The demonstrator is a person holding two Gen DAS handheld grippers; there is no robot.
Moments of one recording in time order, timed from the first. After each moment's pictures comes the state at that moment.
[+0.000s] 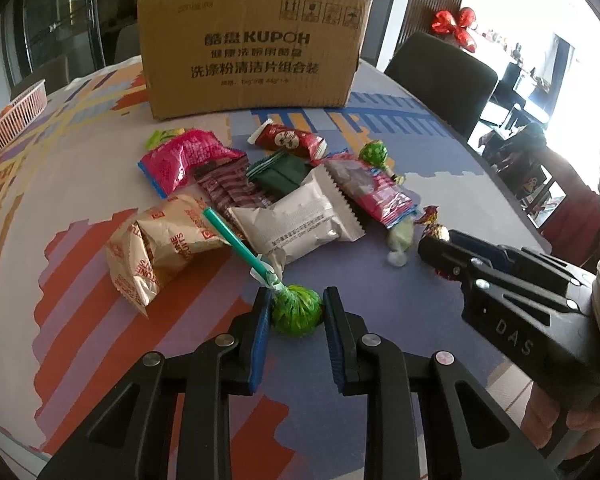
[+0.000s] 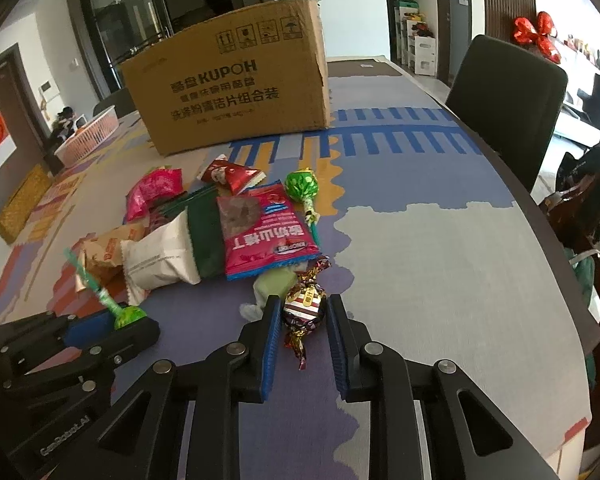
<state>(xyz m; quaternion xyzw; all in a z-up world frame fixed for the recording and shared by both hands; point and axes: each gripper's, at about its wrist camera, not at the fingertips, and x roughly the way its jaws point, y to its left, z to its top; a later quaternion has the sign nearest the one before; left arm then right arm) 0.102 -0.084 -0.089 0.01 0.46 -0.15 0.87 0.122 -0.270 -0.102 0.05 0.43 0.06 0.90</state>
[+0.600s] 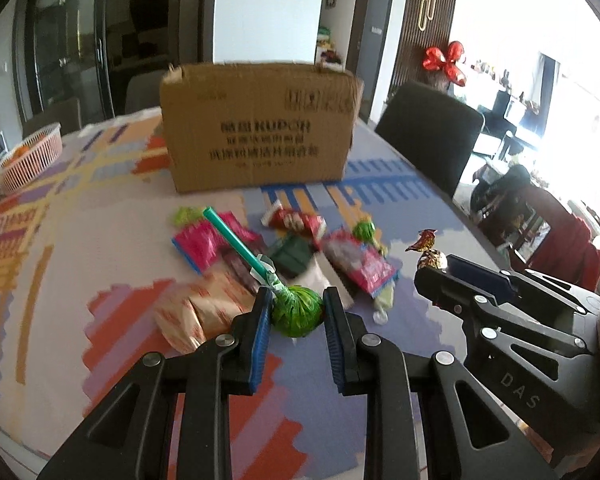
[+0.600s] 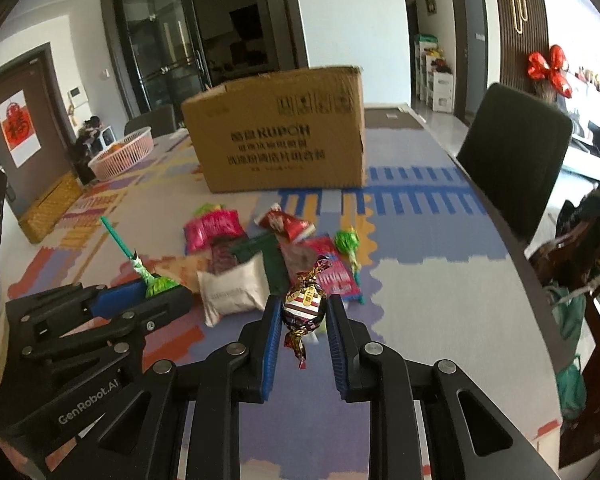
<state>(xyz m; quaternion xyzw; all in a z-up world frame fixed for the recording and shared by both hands) 0.097 -0.069 -0.027 0.01 0.38 -0.14 0.91 0.094 -0.247 -0.043 0.03 0.36 0.09 0.93</state>
